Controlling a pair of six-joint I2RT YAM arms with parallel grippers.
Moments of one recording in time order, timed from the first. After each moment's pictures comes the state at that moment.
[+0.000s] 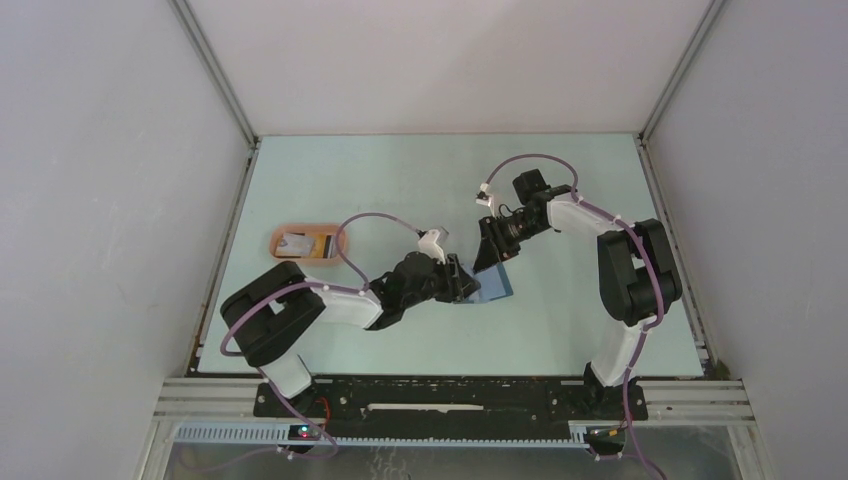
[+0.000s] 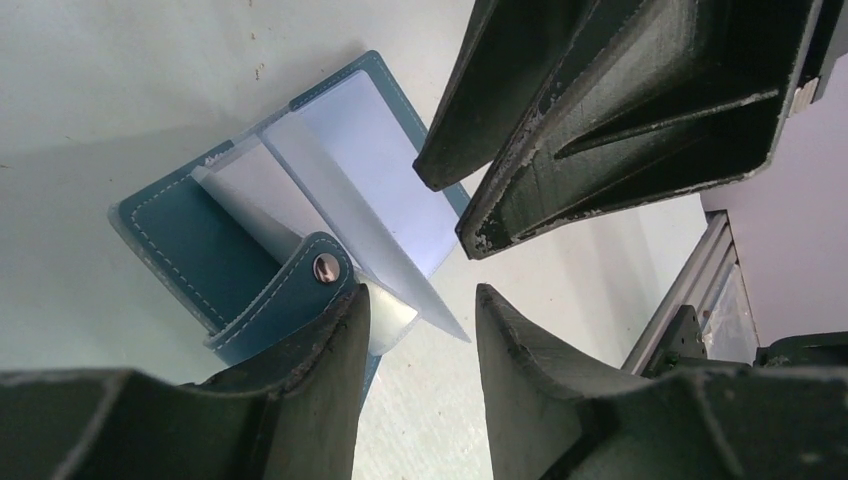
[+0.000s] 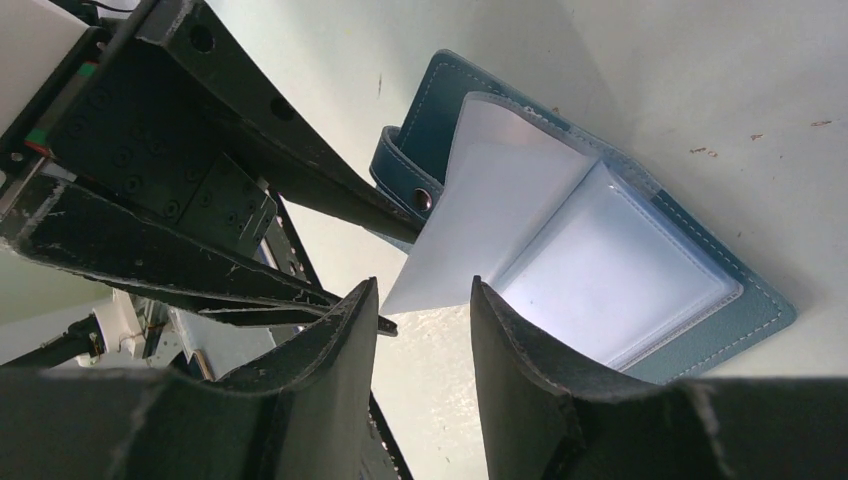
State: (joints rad) left arm -0.90 1.65 0.61 0.63 0.01 -0.79; right arm 0.32 1.84 1.25 -0.70 -0.90 -0.18
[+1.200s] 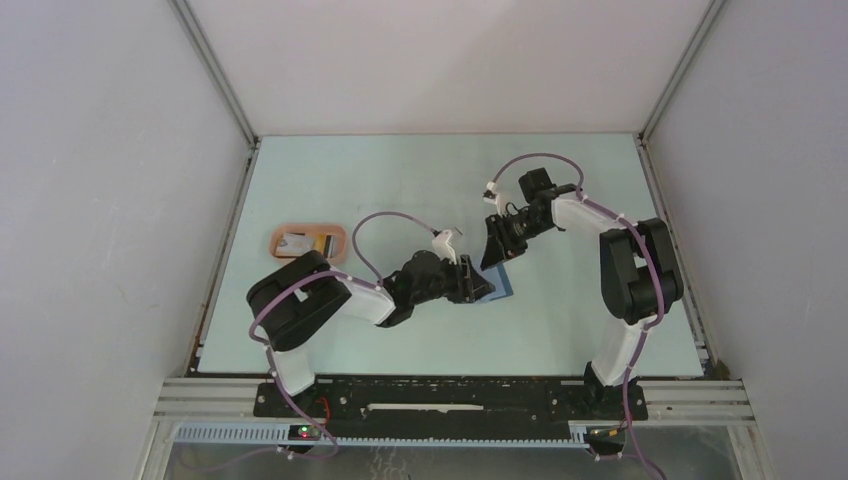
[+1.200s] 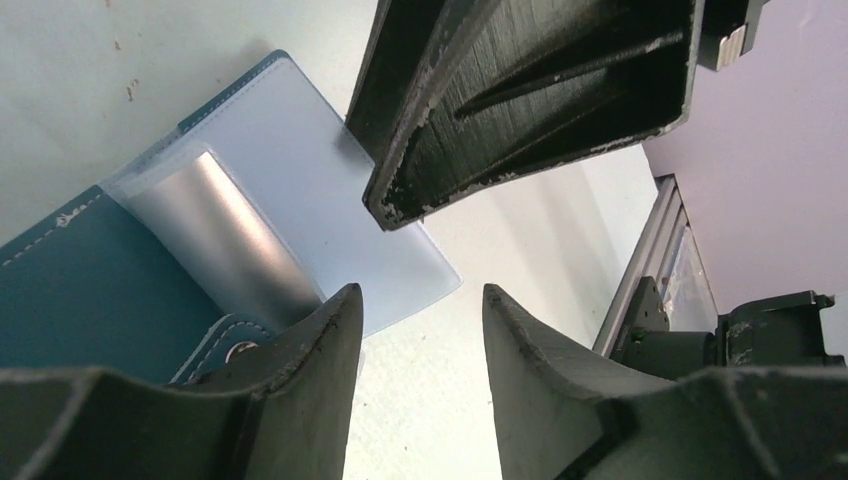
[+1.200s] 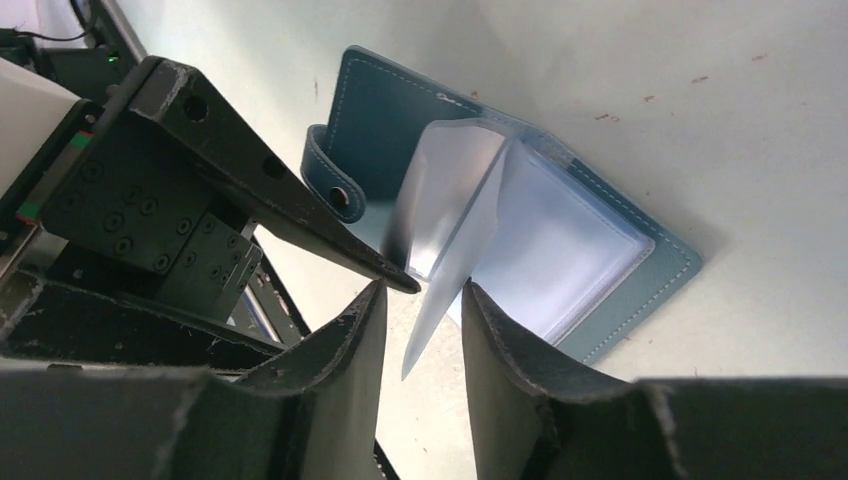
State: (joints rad) left arm -0.90 1.79 0.67 0.79 0.15 -0.79; right arm 0.29 1.85 1.25 -0.70 -0.83 -0.16
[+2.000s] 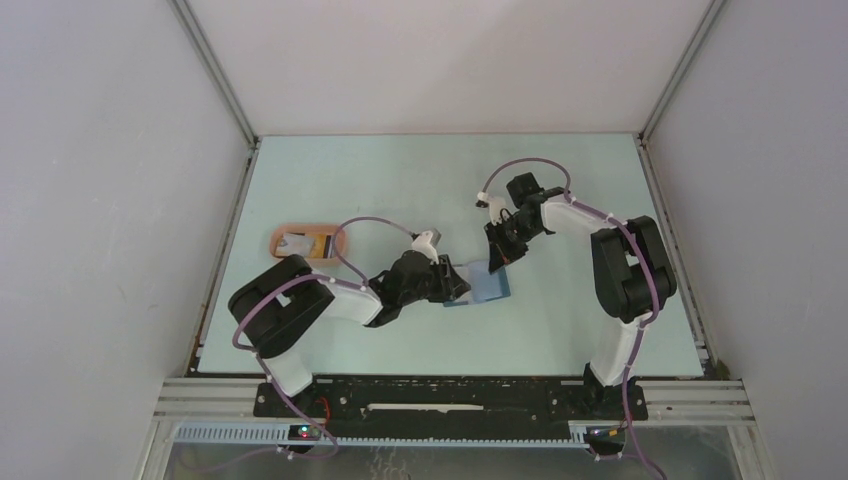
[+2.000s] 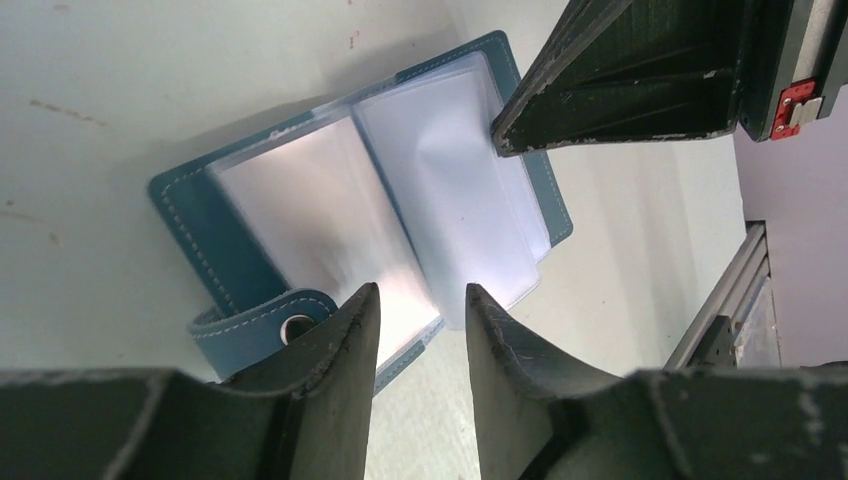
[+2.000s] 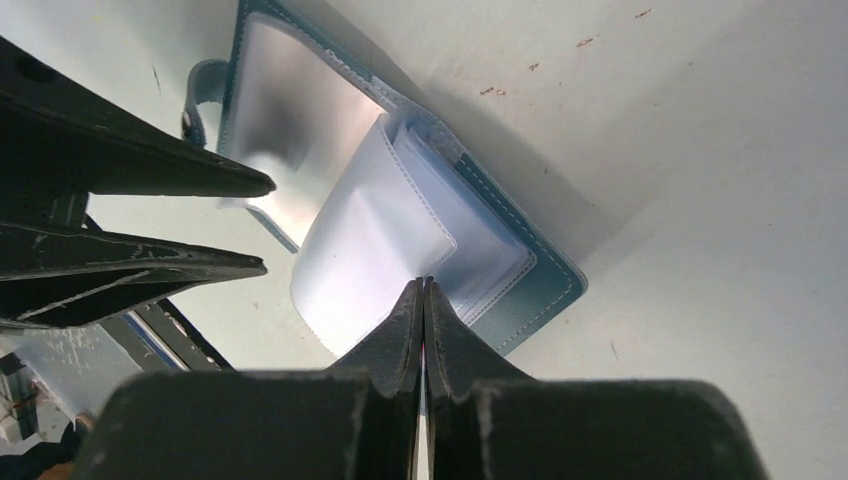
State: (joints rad) left arm -0.85 1.73 0.61 0.64 0.05 -0.81; right arm 0.34 1.87 1.25 -0.69 -0.55 -0.17
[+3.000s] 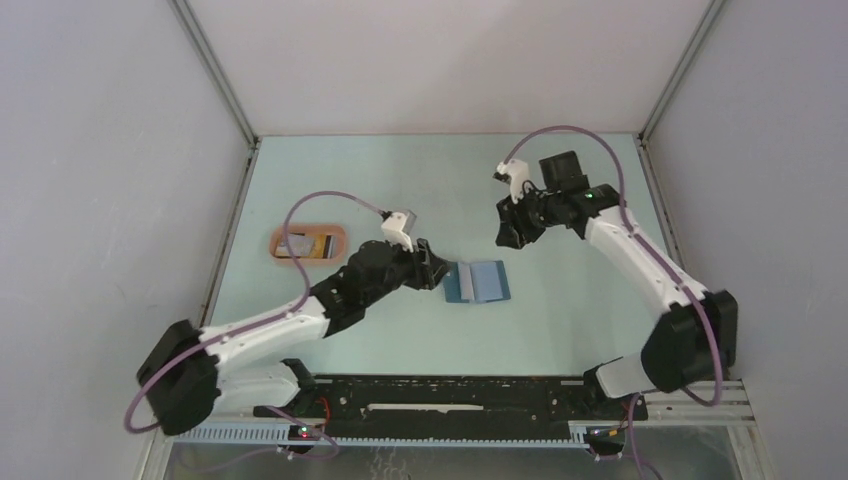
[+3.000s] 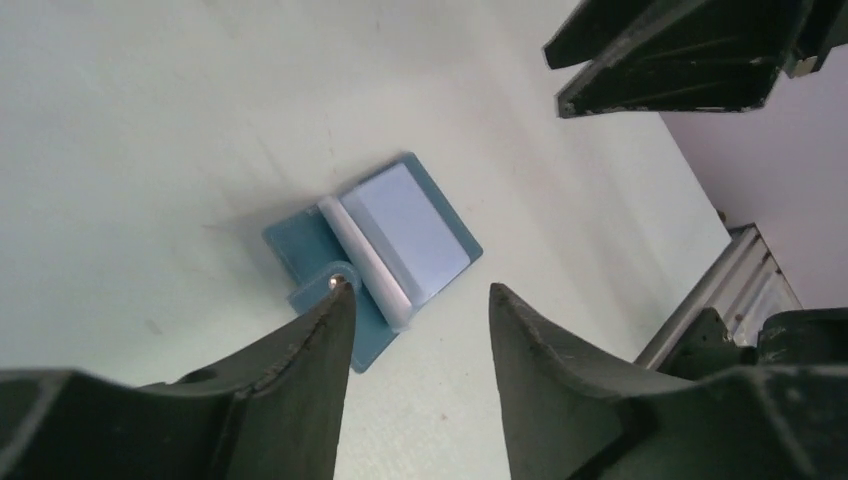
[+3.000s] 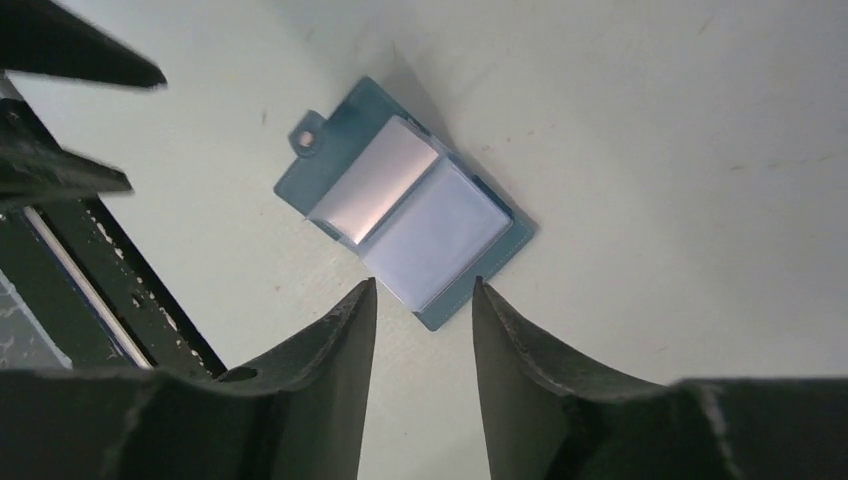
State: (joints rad) left arm -0.85 1.22 0.61 0.27 -0.05 -0.58; right arm 0.34 1.49 1.25 -0.72 -0.50 -0.28
